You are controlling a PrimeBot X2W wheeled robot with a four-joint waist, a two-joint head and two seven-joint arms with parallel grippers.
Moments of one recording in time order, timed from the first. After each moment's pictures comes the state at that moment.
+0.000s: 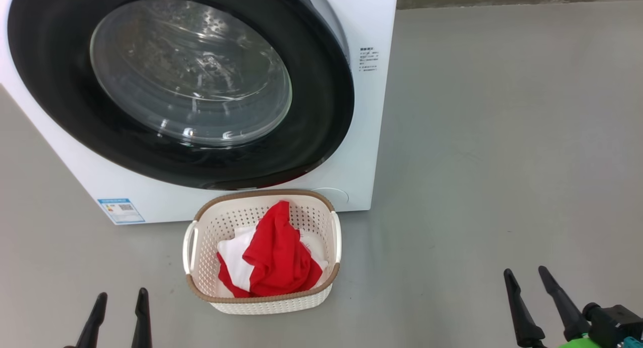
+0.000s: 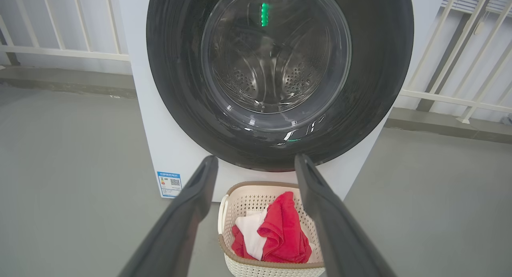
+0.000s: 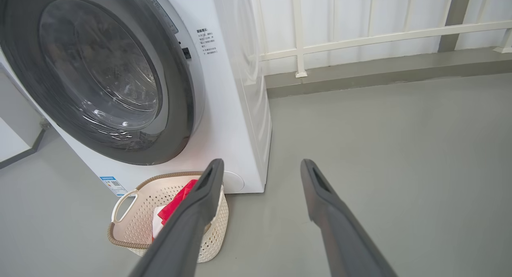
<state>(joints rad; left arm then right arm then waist) 0.09 0.09 0.13 0.17 -0.28 -0.13 -0.26 0.12 -0.12 0.00 0.22 0.41 0.12 -0.26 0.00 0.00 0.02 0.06</state>
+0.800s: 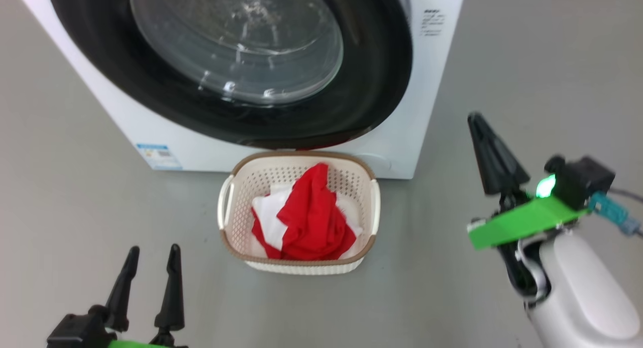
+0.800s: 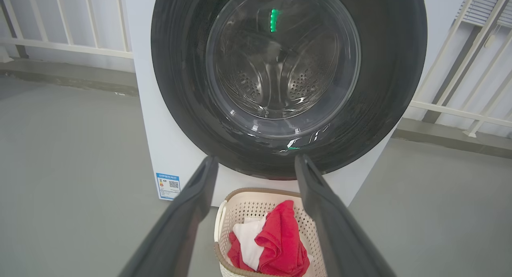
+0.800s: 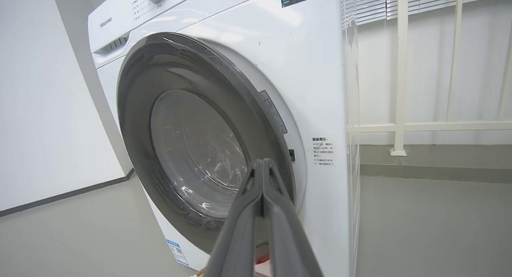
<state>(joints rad) -0.03 0.05 0.05 0.15 -0.29 -0.13 -0.26 -0.37 -0.12 0.17 0.27 0.45 0.12 -0.26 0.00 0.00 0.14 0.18</state>
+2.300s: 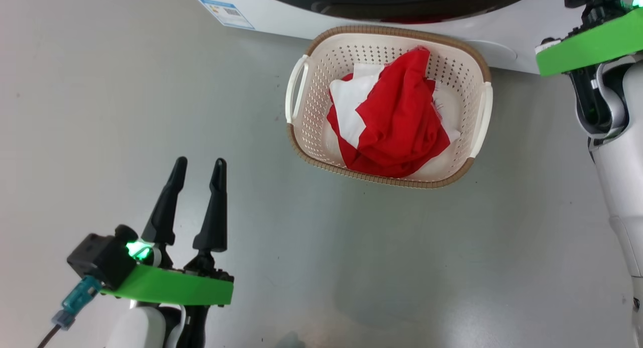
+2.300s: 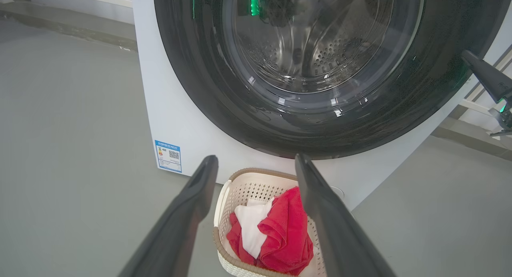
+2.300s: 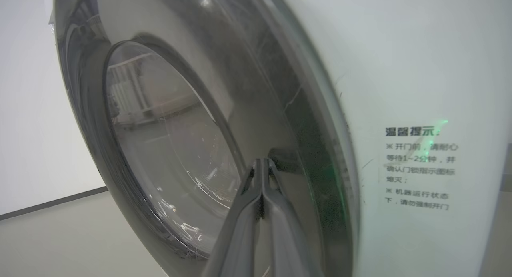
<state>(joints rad) -0.28 0.03 -0.12 0.13 -0.48 -0.13 -0.26 -0.92 -0.24 0.15 0.47 0.43 0.14 -0.26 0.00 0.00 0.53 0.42</state>
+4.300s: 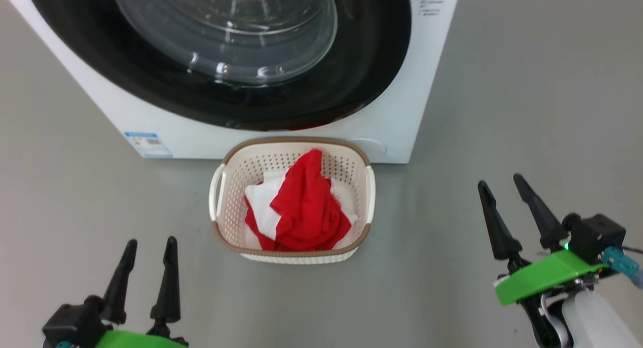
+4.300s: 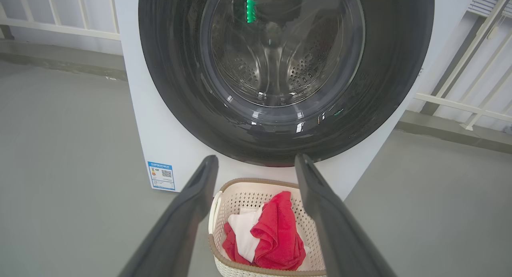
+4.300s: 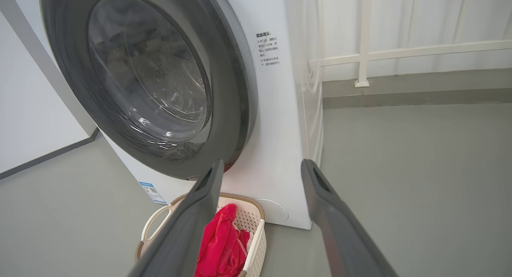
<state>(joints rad) -0.08 0.06 0.04 0.20 -0.33 -0.13 -0.26 -0.22 -0.16 0.11 0.31 0.44 0.13 -0.26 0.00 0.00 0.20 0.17</state>
